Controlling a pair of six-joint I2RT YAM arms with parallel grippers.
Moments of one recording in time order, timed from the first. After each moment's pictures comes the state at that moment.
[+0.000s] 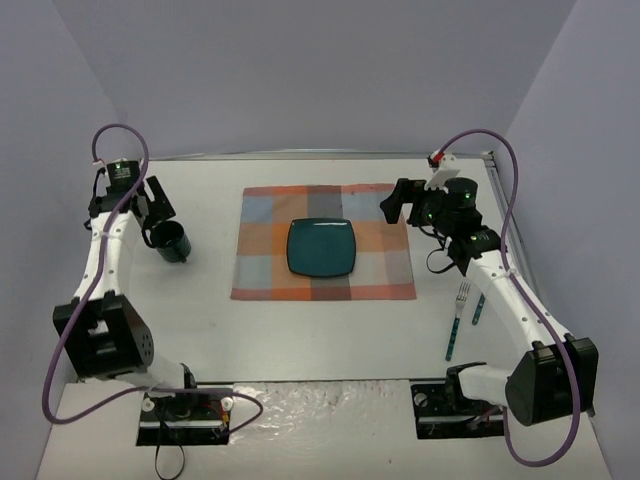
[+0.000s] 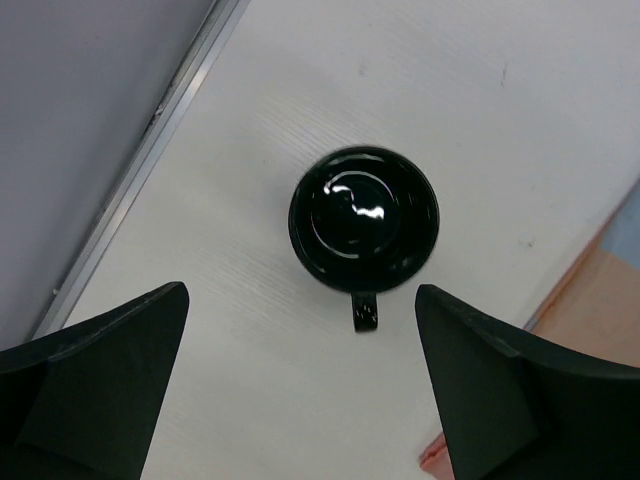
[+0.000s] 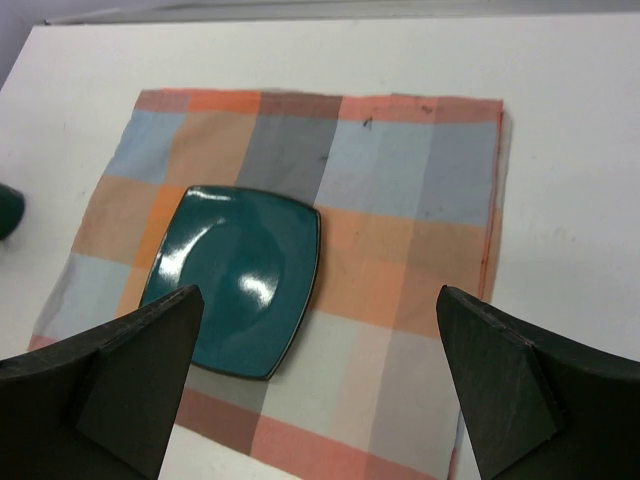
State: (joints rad) left arm 0.19 1.48 1.36 -0.72 -0.25 -0.29; right arm 0.20 1.23 0.97 -0.10 -0.20 0.24
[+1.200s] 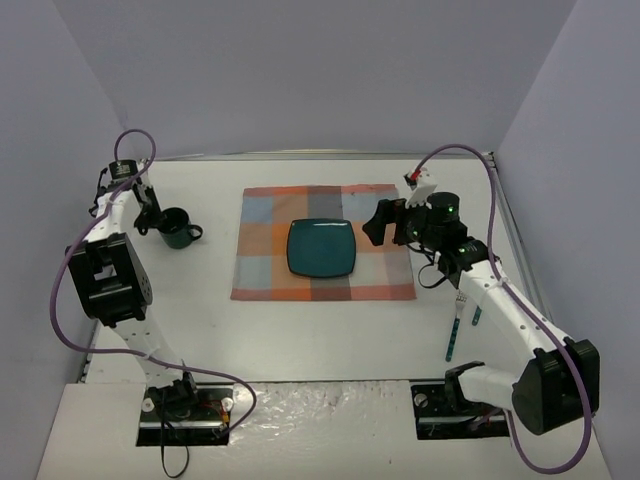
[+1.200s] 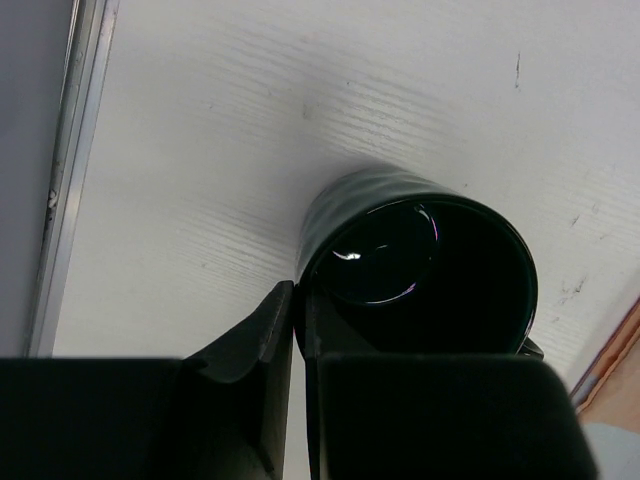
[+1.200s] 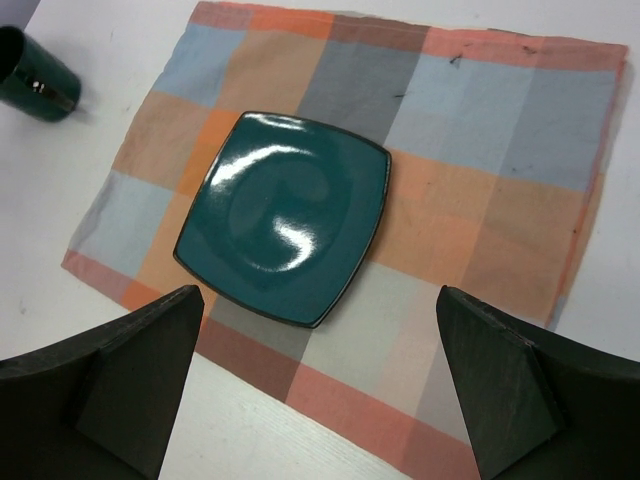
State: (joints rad) left arm 0.29 1.90 1.53 -0.62 0.02 -0.09; right arm 0.31 1.20 0.88 -0.12 -0.25 0.23
